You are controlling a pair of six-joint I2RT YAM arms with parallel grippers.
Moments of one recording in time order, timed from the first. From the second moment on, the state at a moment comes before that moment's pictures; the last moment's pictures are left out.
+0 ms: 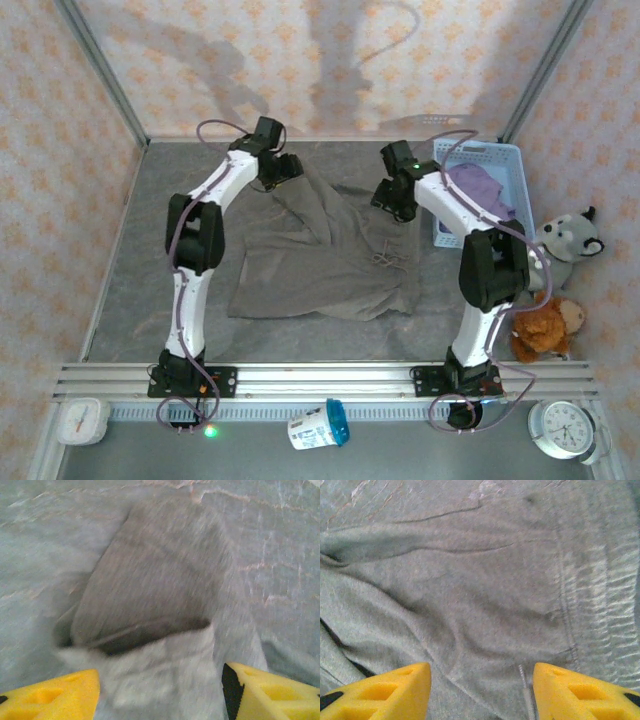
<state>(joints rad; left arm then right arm) -0.24 2.35 2.11 -0.78 0.13 -0.64 0.32 1.84 1.52 -0.85 0.01 0.74</state>
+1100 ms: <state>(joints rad) -0.17 2.05 1.57 -0.91 -0.11 -0.51 0.26 1.97 1.55 -0.84 -0.09 0.71</state>
